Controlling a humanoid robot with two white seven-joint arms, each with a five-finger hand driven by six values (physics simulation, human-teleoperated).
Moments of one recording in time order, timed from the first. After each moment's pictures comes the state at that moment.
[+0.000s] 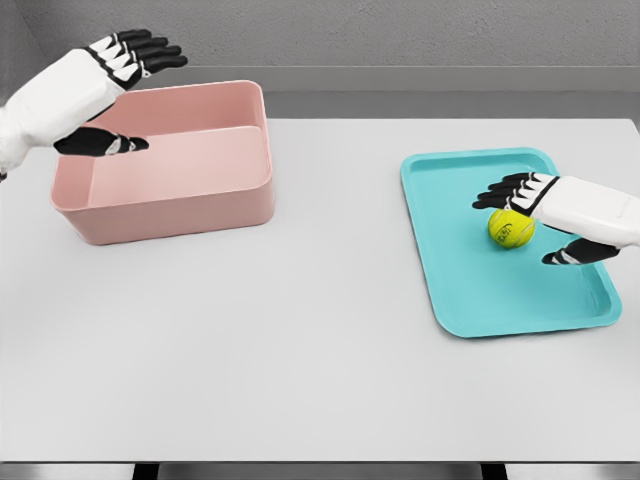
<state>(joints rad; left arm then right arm) -0.67 0.94 -0.66 -1.52 -0.33 -0.61 0.12 -0.38 -1.12 0.53 -1.62 0.21 -0.61 0.26</state>
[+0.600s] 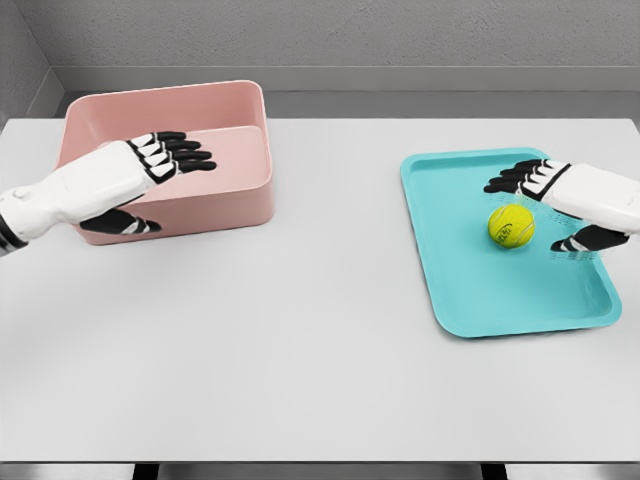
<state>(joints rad) -0.63 1.05 -0.85 -1.58 -0.33 -0.61 0.13 -0.45 -1.10 0.53 -1.54 0.20 -0.61 0.26</state>
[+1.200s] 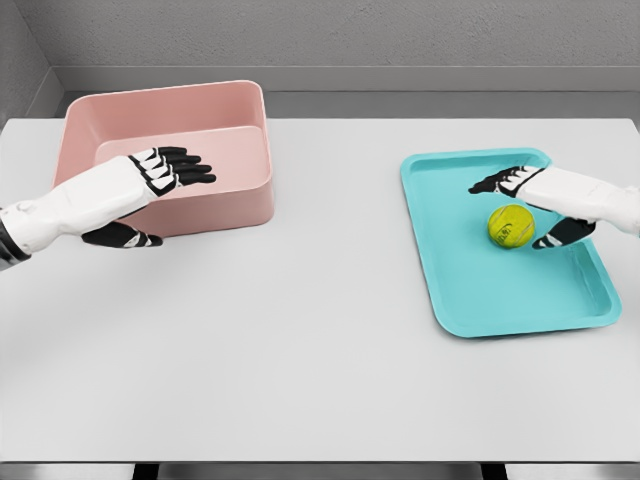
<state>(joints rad) -0.59 1.04 -0.86 -1.58 -0.30 -0.61 0.13 -0.62 -0.94 0.71 -1.29 0.23 -0.61 0.37</state>
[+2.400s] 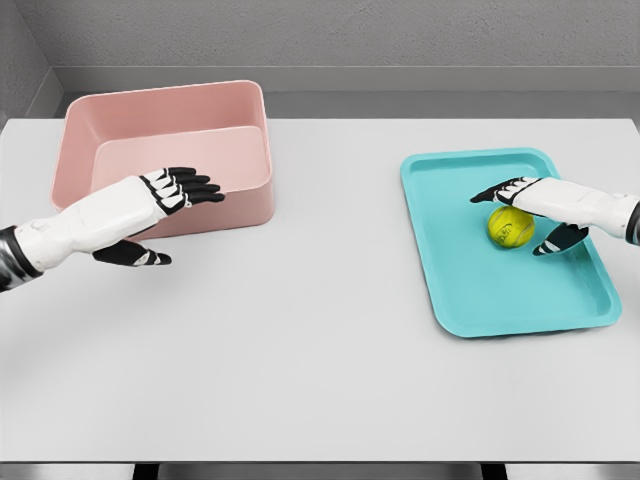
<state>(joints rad) -0.55 1.03 -0.86 -1.59 -0.30 -0.61 0.13 -0.65 -0.88 0.75 -1.16 0.29 -0.61 0.38</state>
